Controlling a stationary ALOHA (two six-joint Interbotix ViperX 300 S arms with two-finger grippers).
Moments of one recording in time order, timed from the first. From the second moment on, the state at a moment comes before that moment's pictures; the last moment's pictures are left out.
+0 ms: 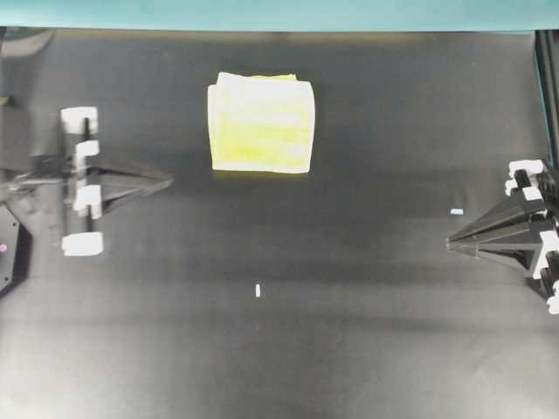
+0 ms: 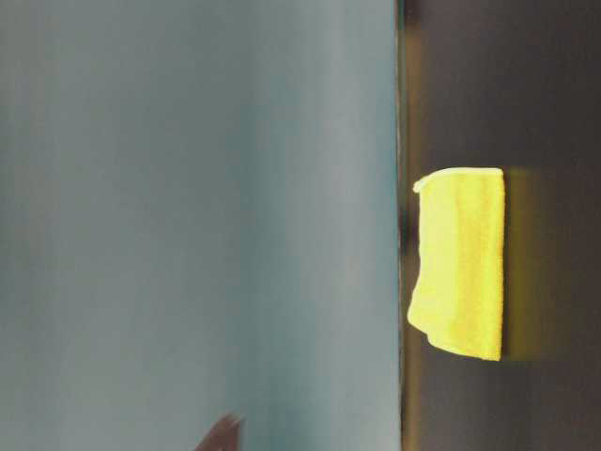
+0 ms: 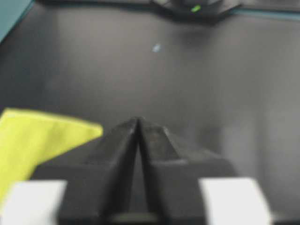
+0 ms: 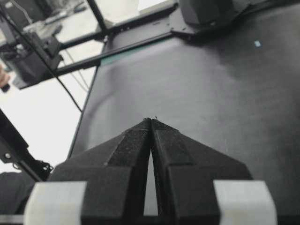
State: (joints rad) left arm 0.17 -0.51 1.08 0.04 -0.37 -0.01; right arm 0.18 -0.96 1.19 0.00 -0.15 0.40
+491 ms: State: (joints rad) left arm 0.32 -0.01 0.80 0.04 -0.40 -0.03; right arm 0.18 -0.96 1.20 0.00 -0.15 0.40
